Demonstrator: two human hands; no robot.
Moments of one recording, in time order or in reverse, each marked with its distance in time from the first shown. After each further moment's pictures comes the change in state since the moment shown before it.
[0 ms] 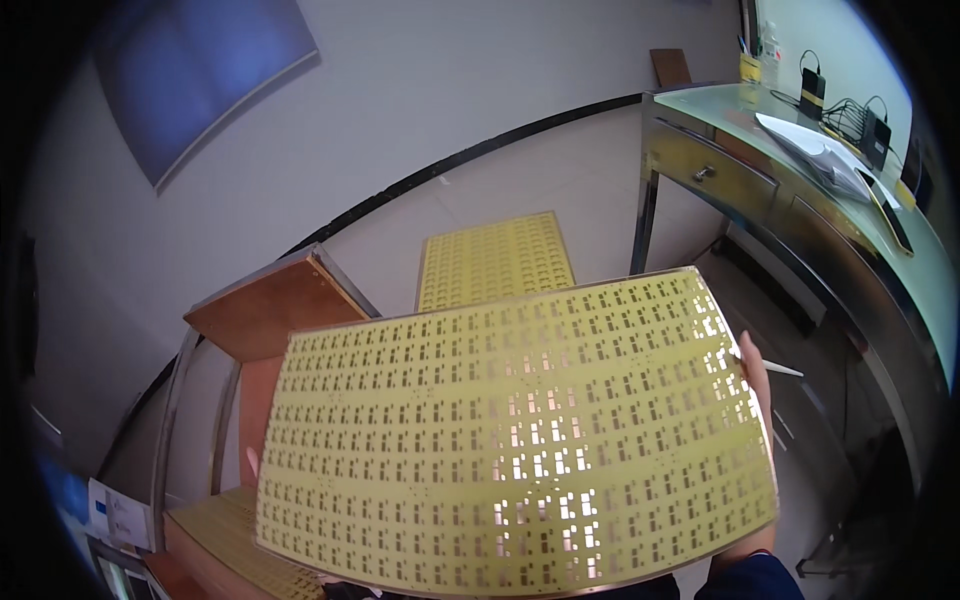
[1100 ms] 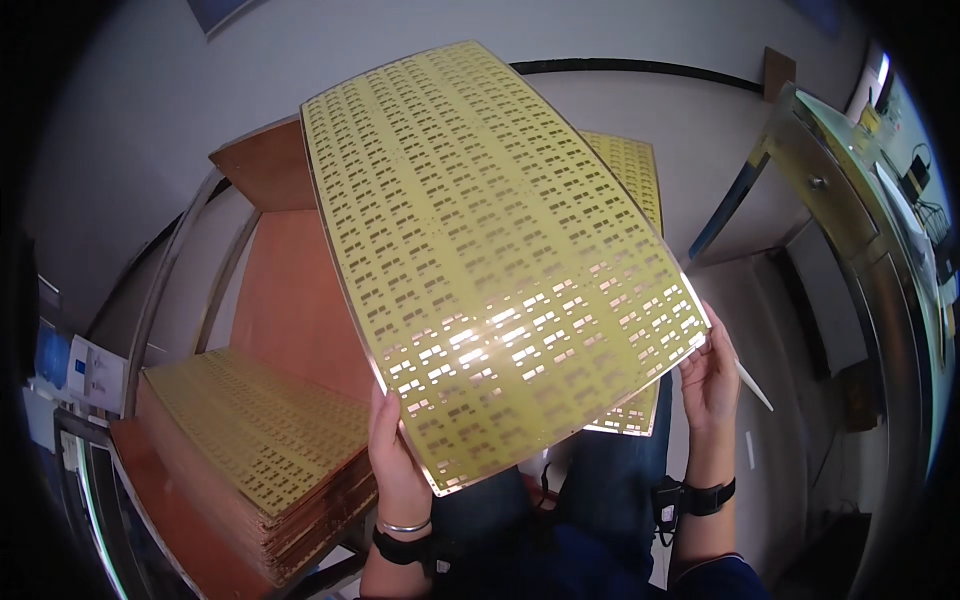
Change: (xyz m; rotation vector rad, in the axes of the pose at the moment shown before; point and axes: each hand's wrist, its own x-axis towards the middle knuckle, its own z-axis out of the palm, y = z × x) left_hand 0.016 -0.089 0.151 0.151 0.572 -0.121; right_hand 0.051 0.102 -0.015 -0.223 -0.186 -0.030
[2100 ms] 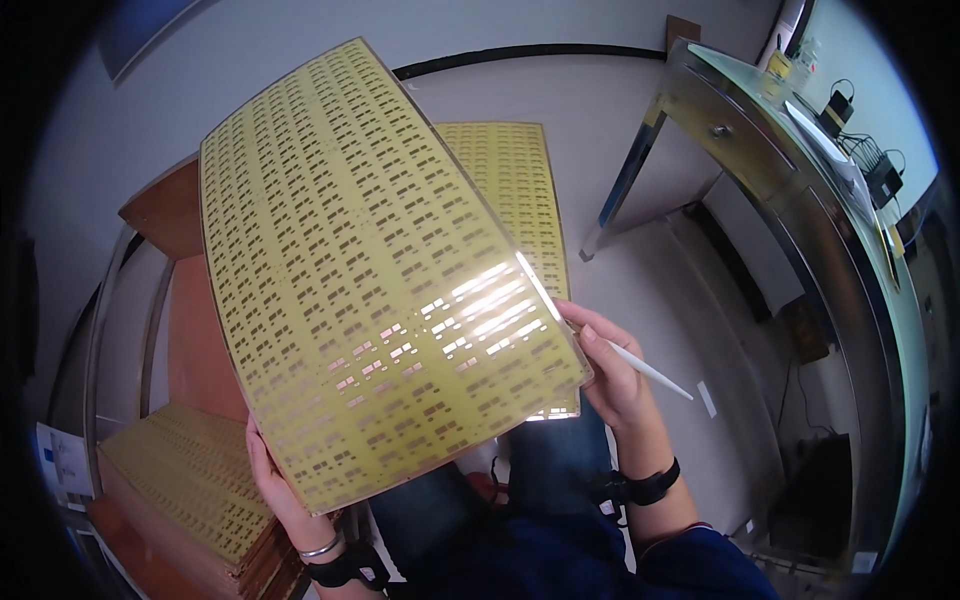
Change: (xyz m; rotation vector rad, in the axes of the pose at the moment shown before) left_hand 0.016 0.007 -0.042 0.034 0.144 0.196; right_hand -0.025 -0.012 0.024 -0.162 -0.179 0.102
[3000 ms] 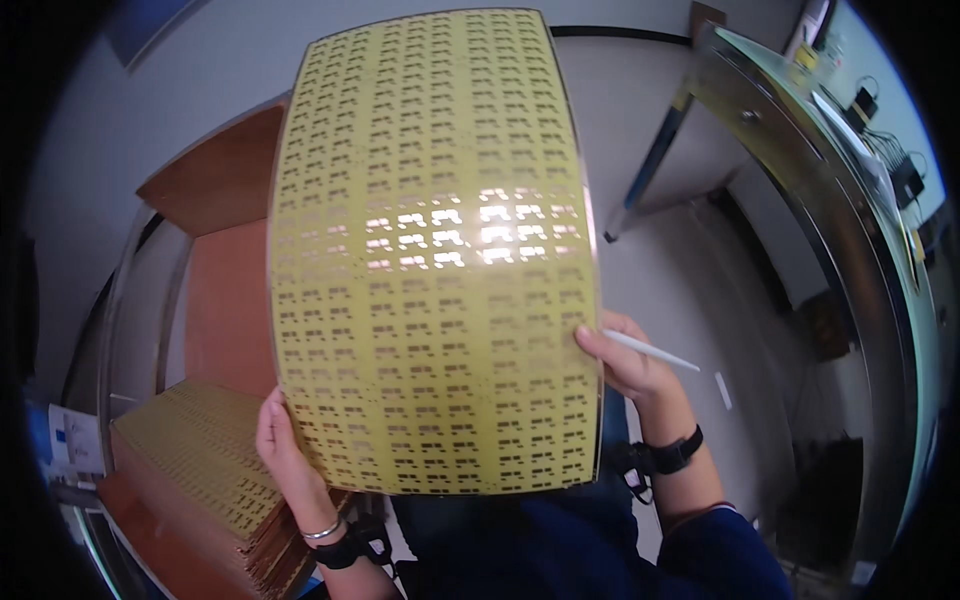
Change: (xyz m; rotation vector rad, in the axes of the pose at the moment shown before) left_hand 0.009 0.015 -0.024 0.544 -0.037 0.138; right_hand 0.002 0.017 -0.013 -0.129 -0.225 0.293
